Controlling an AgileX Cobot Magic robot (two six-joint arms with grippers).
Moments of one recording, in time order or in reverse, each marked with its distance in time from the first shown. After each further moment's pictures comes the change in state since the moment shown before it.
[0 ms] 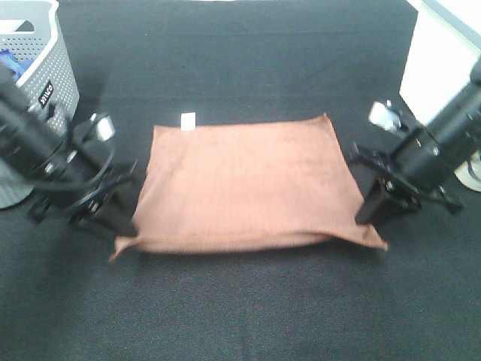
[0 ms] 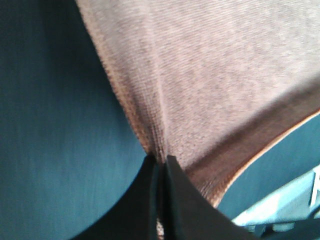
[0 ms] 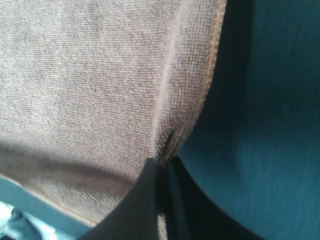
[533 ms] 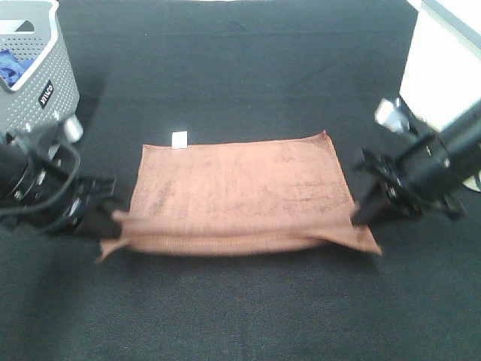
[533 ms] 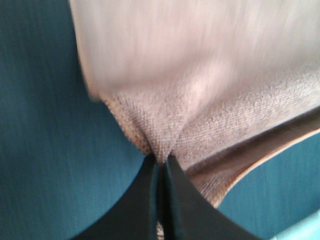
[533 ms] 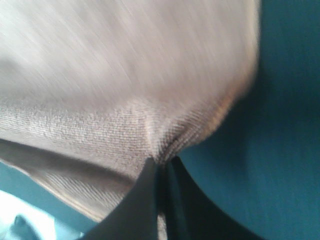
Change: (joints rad) left arm -0.040 -0.227 0.248 -0.132 -0.340 0.141; right arm 0.003 -0.116 0.125 0.164 -0.106 -0.197
